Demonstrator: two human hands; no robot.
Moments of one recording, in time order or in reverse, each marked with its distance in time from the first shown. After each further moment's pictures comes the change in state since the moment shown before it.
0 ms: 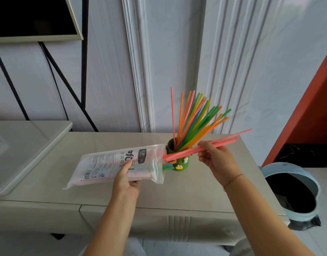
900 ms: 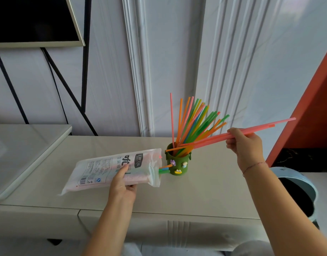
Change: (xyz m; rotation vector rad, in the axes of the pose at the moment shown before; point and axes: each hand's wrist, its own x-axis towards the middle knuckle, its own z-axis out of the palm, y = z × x) left_hand 0.005 0.005 -0.001 -0.002 0.030 0.026; right_hand 0.018 -0.055 -0.035 -0.128 0.364 -0.199
